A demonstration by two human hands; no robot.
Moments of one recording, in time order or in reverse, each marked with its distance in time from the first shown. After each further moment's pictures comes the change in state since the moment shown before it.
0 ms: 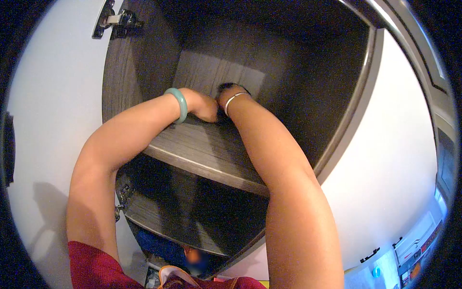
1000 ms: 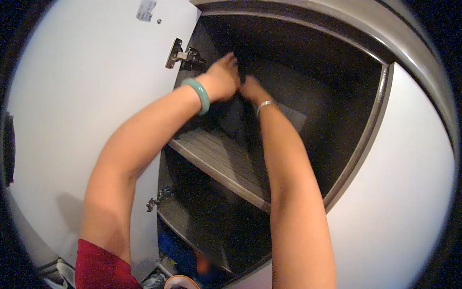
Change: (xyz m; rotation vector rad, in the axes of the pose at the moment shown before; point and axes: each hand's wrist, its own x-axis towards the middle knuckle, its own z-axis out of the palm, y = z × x) left_hand -0.083 -0.039 -0.080 0.971 0.522 -0.464; right_hand 0.110 -0.027 -0.084 0.907 0.473 -0.388
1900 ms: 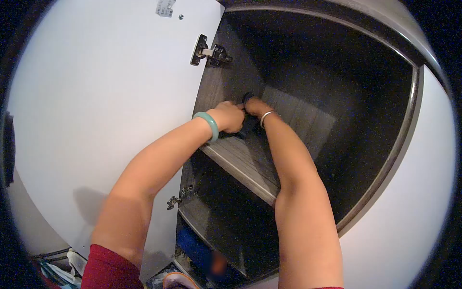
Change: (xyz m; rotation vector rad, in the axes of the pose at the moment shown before) left_hand -0.050 0.041 0.025 -0.573 -0.539 -0.036; right_hand 0.014 0.024 0.091 -0.240 -0.204 0.124
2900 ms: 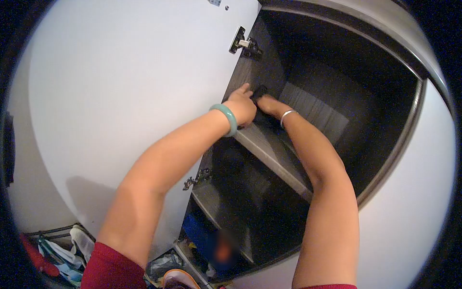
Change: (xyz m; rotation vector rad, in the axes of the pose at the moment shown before) left_hand -0.059 0.020 -0.005 0.364 -0.080 -0.078; right_hand -0.119 -0.077 -0.031 0.175 -0.190 -0.301
